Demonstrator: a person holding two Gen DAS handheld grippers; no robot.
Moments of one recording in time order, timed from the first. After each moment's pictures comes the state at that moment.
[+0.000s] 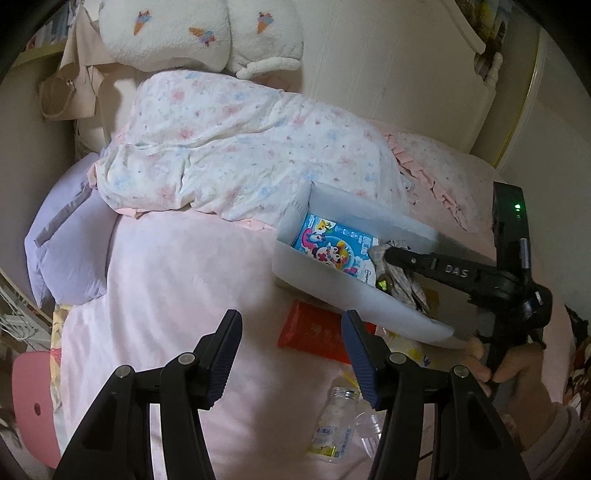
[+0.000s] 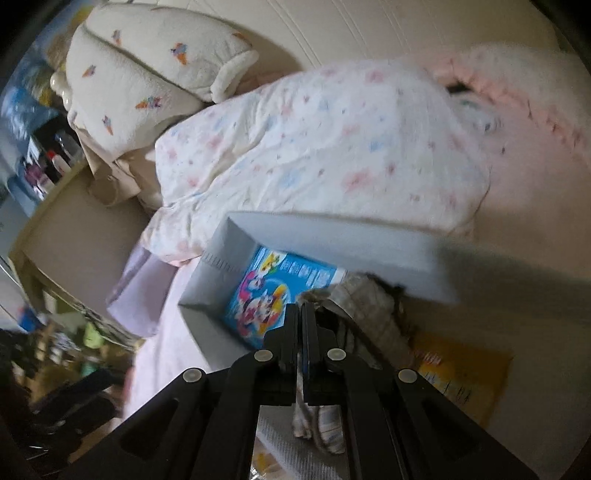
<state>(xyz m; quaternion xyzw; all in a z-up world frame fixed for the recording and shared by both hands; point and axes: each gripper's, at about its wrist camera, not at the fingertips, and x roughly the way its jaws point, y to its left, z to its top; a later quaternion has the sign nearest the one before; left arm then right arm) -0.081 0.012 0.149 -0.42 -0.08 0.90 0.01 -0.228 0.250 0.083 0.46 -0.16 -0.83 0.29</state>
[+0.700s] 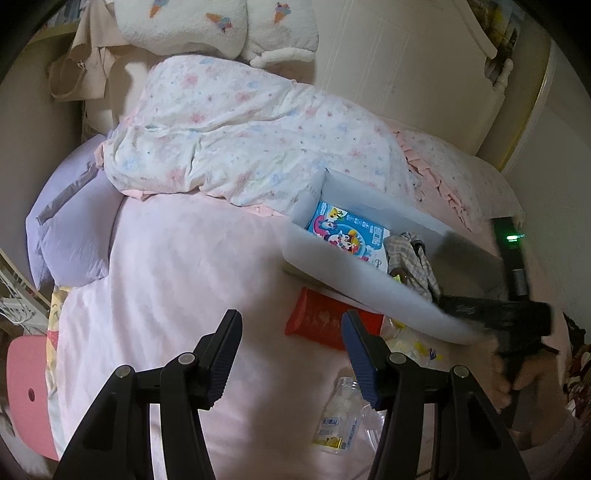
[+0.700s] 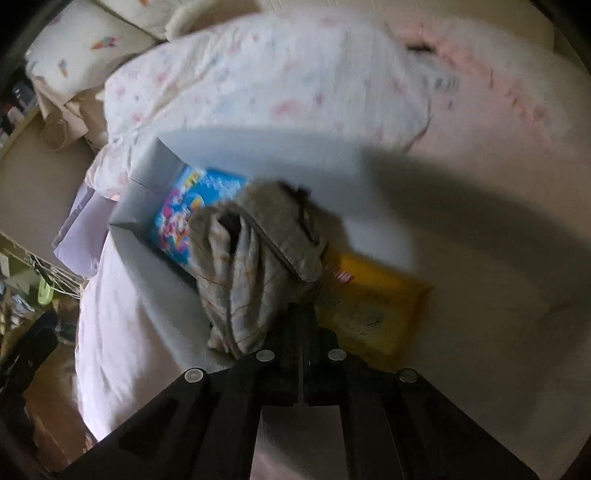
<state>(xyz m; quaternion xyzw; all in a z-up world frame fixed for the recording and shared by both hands) -0.078 0.003 0.139 -0.44 -0.10 0.89 0.01 -0.219 0.262 0.056 0.57 -0.04 -0.80 0.19</state>
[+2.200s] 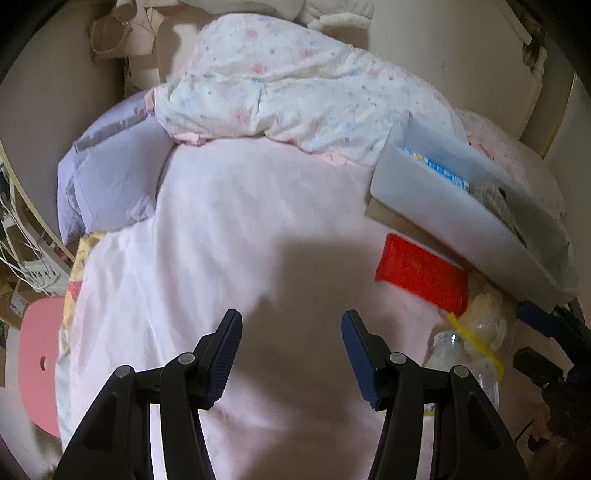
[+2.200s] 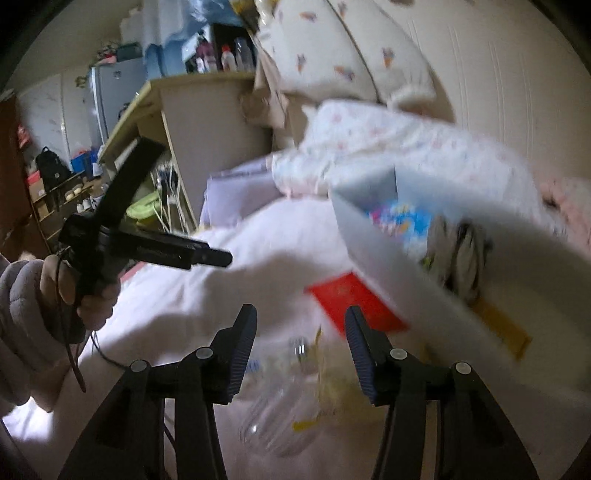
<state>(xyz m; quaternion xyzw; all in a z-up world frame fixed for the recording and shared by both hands) -0.050 -0.039 0.069 -0.47 -0.09 0.88 -0.07 -0.076 0.239 0.075 0.31 0.06 -0.83 0.46</state>
